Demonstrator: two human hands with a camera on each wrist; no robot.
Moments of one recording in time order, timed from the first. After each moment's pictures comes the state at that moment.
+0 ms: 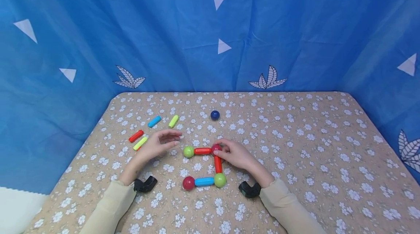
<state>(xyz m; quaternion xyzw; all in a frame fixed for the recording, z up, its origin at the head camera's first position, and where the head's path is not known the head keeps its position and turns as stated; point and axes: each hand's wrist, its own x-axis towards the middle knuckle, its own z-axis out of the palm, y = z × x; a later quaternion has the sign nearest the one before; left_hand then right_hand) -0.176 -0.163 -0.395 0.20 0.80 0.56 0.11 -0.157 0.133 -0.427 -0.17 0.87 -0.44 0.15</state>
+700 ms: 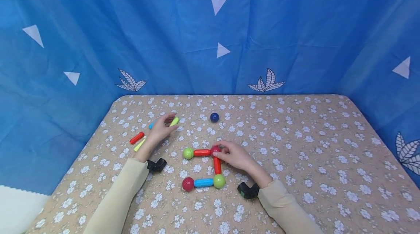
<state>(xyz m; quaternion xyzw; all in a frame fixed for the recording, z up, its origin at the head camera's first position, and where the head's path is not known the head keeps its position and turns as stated) -0.240 -0.156 -0.421 0.06 0.89 0.45 0.01 -0.157 0.134 -0.430 -0.17 0.86 -0.45 0.14</state>
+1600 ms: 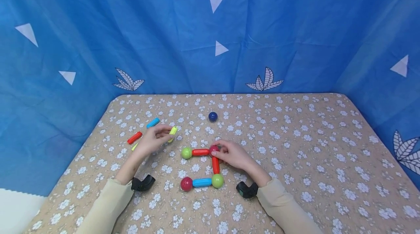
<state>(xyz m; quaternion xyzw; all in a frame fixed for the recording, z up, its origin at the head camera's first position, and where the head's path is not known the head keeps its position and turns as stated) -0.187 -0.161 -0.398 0.08 0.86 0.50 0.06 -0.158 0.135 -0.433 -0.18 0.86 -0.46 0.14</state>
